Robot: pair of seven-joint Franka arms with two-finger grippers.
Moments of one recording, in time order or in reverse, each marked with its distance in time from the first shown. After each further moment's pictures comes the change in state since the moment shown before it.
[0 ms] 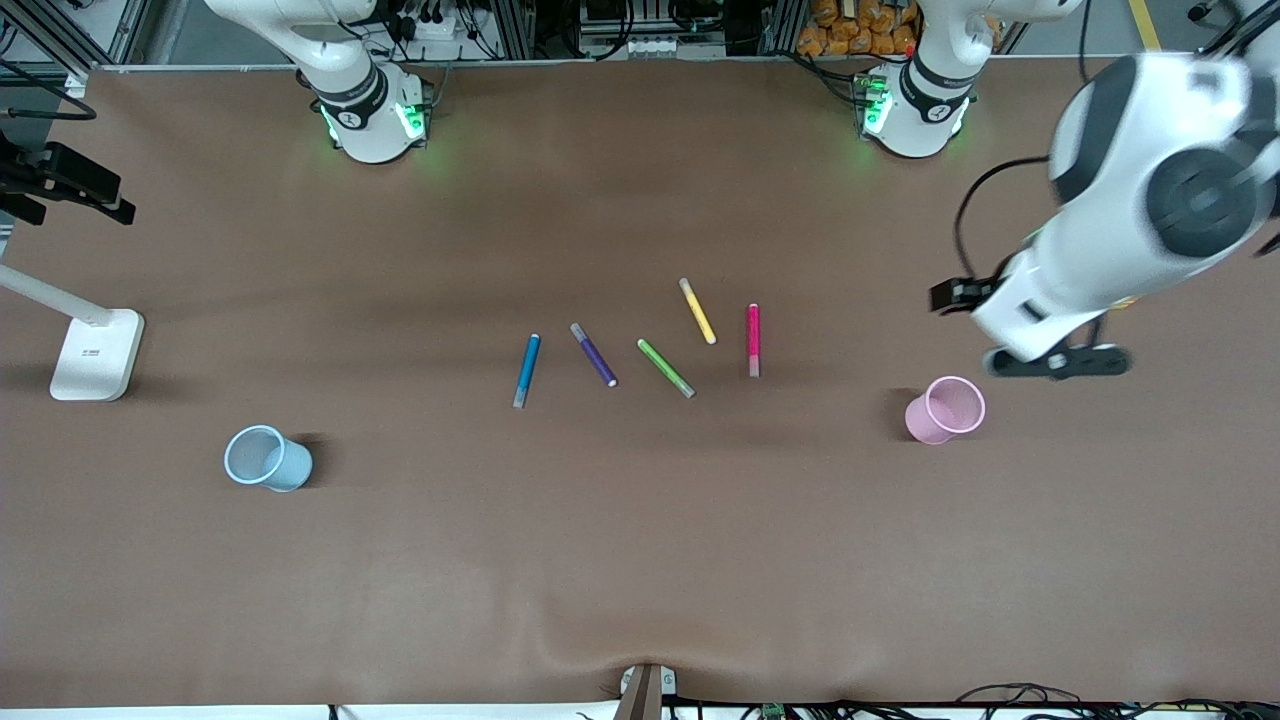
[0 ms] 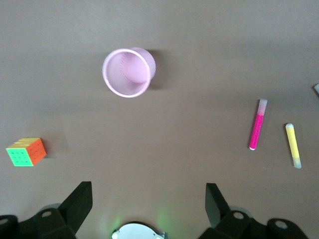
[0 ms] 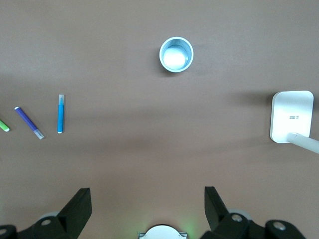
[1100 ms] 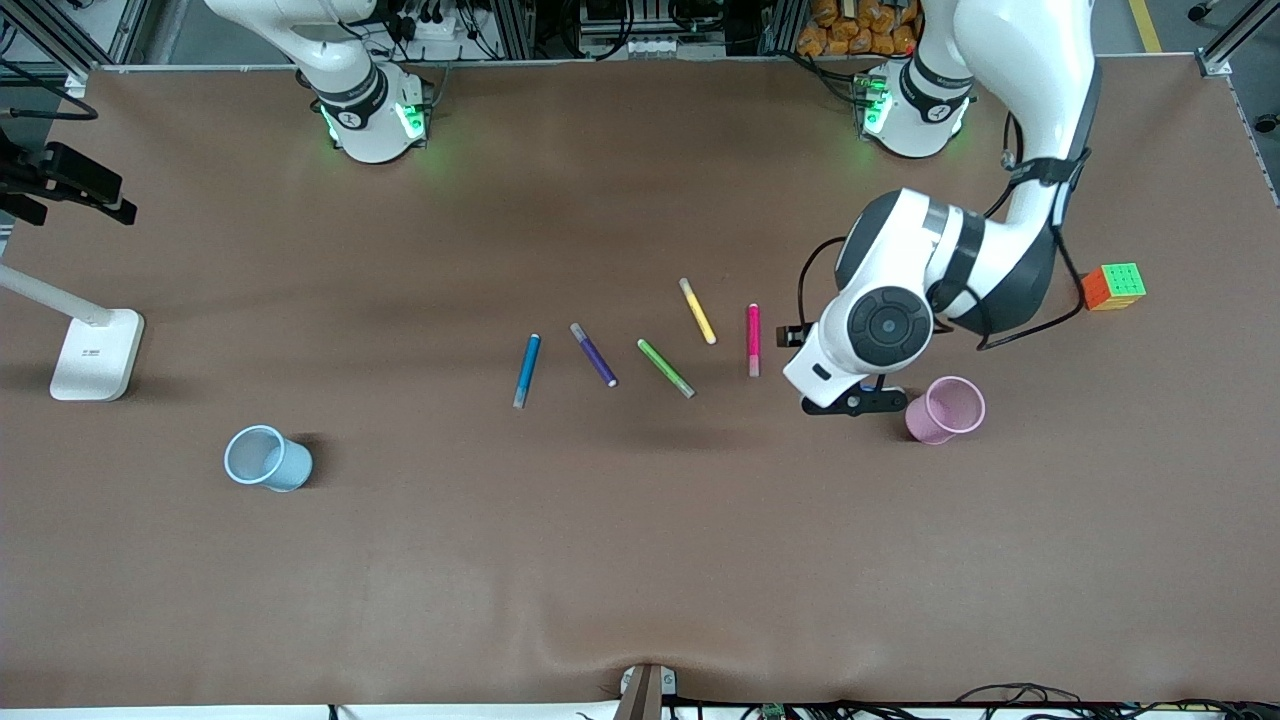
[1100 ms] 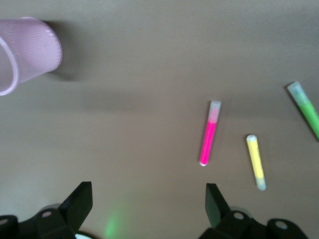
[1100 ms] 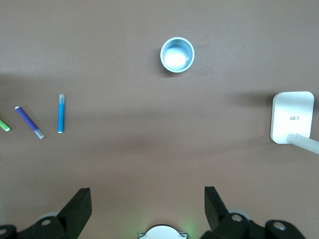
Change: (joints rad) left arm -0.172 0.224 -0.003 -0.037 -0.106 0.188 -0.208; right arm 0.002 0.001 0.006 0.000 0.000 0.001 0.000
